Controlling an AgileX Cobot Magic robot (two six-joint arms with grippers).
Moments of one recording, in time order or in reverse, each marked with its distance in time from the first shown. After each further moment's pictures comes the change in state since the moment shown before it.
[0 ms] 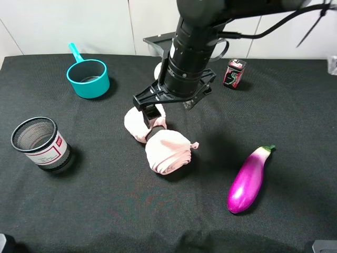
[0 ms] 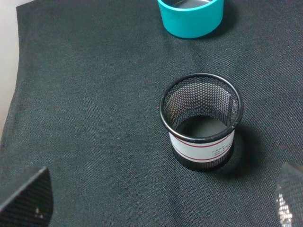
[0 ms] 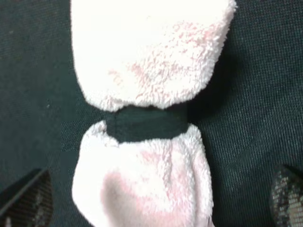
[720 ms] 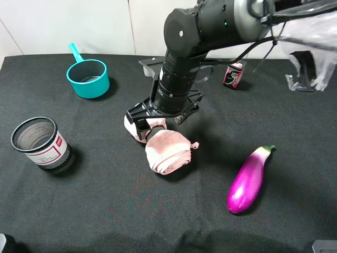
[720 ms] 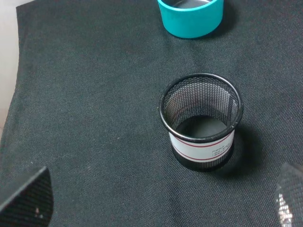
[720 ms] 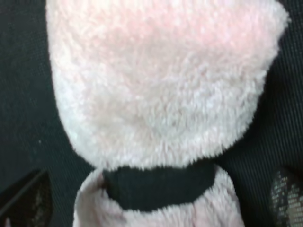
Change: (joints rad) left arm 0.000 0.000 0.000 0.000 0.000 0.000; right arm 0.000 0.136 0.000 0.072 -0.113 0.004
